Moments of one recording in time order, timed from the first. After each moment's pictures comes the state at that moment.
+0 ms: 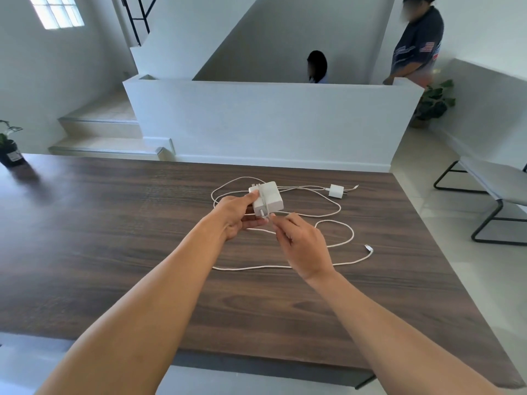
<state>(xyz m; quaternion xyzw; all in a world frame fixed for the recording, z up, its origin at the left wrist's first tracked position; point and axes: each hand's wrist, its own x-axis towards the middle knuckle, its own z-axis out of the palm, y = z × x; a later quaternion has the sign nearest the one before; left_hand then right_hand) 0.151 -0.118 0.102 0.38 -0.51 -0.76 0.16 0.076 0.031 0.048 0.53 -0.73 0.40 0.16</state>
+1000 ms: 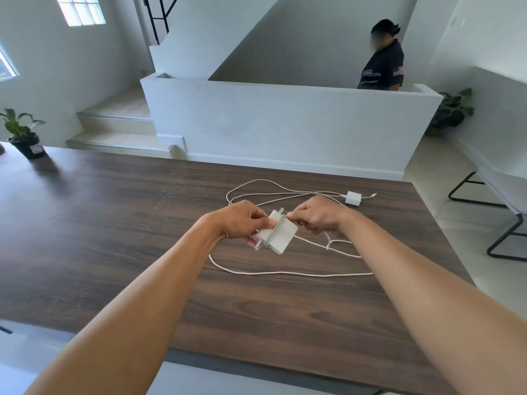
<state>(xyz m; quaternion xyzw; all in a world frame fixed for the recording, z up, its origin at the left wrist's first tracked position) 0.187 -0.149 0.105 0.23 -0.81 -0.54 -0.03 0.028 -0.019 0.115 0.39 -0.76 0.33 -0.40</state>
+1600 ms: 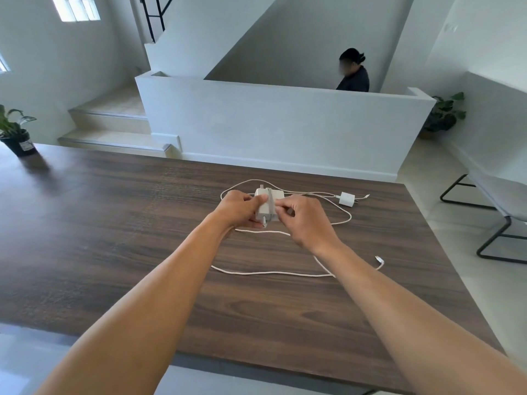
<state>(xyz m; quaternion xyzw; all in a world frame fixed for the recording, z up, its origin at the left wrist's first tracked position) 0.162 -0.145 0.102 0.37 -0.66 -0.64 0.15 0.067 -0.010 0.105 0.52 -0.76 0.38 -0.01</state>
